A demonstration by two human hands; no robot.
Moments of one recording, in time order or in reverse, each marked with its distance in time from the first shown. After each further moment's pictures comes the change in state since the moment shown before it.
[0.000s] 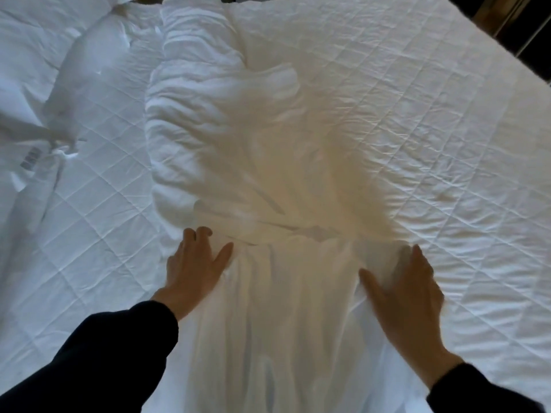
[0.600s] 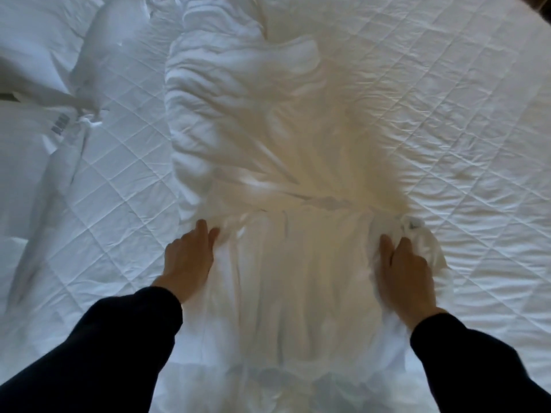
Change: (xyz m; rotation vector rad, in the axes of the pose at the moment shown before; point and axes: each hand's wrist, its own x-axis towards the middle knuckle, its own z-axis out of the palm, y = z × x) left_hand -0.043 -0.034 0.001 0.183 0.030 -0.004; right_hand -0.001 0.009 0.015 -0.053 -0.135 -0.067
